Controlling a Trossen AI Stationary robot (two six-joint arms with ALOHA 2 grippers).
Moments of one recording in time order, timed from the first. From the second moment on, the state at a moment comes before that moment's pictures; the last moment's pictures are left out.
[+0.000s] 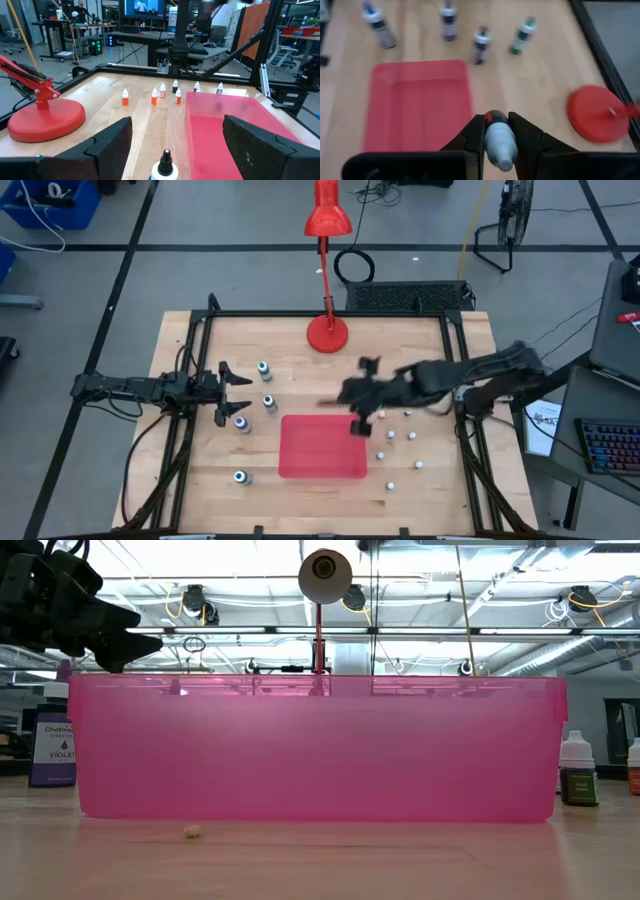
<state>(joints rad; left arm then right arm) -0.09 0.11 0.01 0.08 -0.14 -0.08 0.25 1.62 1.65 -0.90 0.35 0.21</state>
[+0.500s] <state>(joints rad) -0.09 0.11 0.01 0.08 -0.14 -0.08 0.29 2.14 2.04 -1.17 0.17 0.07</state>
